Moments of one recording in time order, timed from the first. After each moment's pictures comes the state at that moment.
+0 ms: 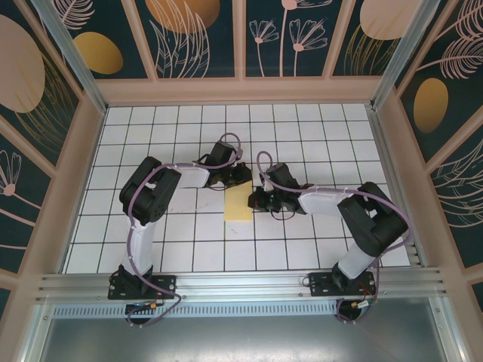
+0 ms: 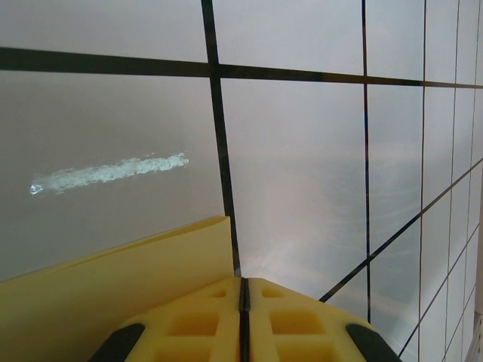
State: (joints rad) left arm -0.57 2.10 1.19 0.09 0.46 -0.80; right arm 0.66 1.66 0.73 0.05 -0.44 0.81
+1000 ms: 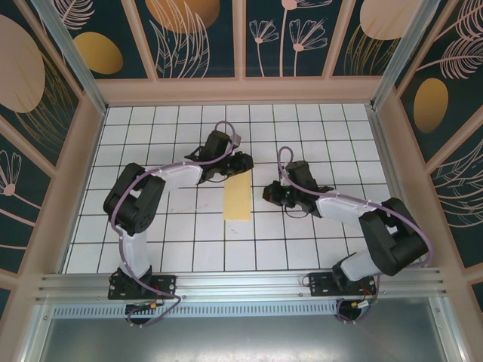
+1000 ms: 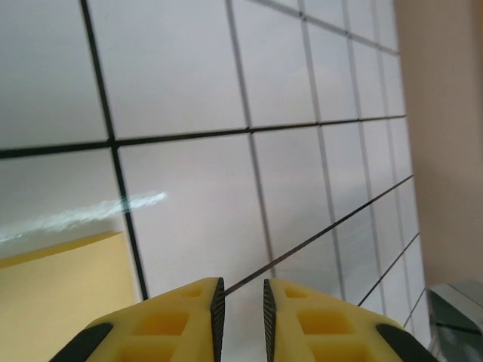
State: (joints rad) left arm -0.57 1.91 1.18 0.08 0.43 -0.80; right arm 0.52 1.46 0.62 0.05 -0.39 0.77
